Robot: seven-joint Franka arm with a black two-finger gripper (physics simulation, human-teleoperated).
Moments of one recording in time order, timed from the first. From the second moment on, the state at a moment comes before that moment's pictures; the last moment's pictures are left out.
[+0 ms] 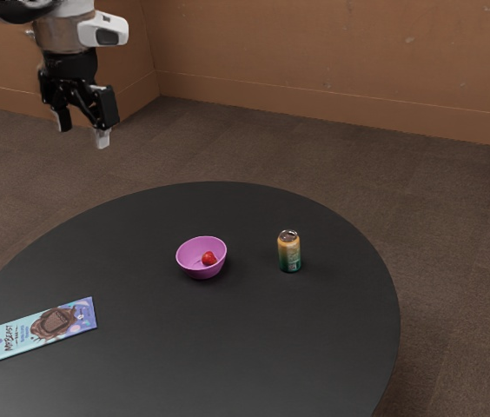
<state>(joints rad) -0.09 -0.09 0.08 -1.56 0.12 1.41 0.11</state>
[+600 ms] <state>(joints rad) -0.11 0.08 0.03 -1.84 0.07 1.66 0.17</state>
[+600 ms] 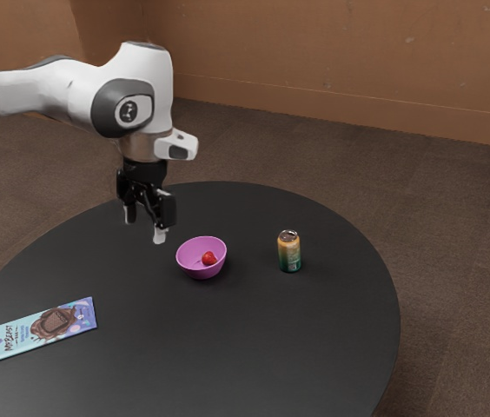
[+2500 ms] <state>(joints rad) -0.07 0.50 0.03 -1.74 0.09 2.30 1.44</state>
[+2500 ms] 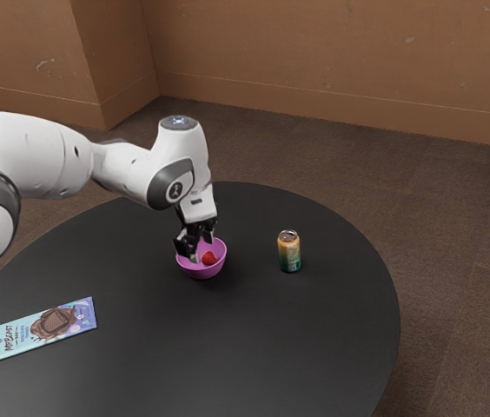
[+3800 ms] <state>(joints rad) -0.07 0.56 0.06 -1.72 -0.01 2.37 1.52</state>
